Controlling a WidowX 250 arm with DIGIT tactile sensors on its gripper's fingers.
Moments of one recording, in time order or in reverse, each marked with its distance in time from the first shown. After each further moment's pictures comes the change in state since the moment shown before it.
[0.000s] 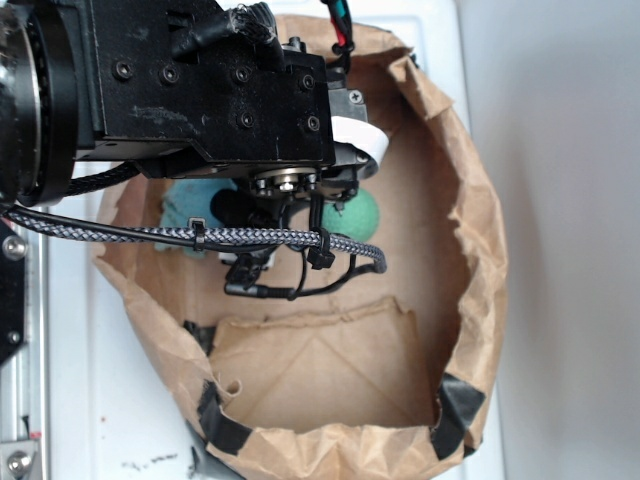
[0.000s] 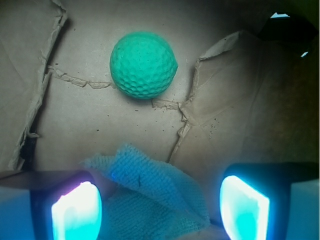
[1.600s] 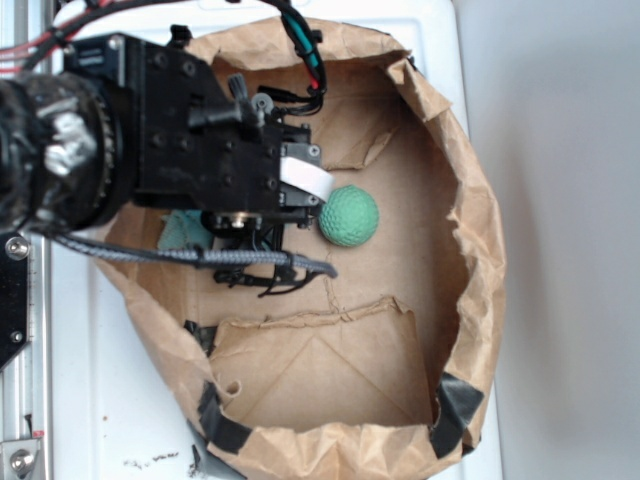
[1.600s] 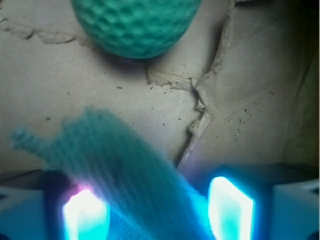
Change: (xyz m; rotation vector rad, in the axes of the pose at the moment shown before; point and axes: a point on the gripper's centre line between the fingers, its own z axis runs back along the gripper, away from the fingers) arm -0.014 0.001 -0.056 0.071 -0.038 0.009
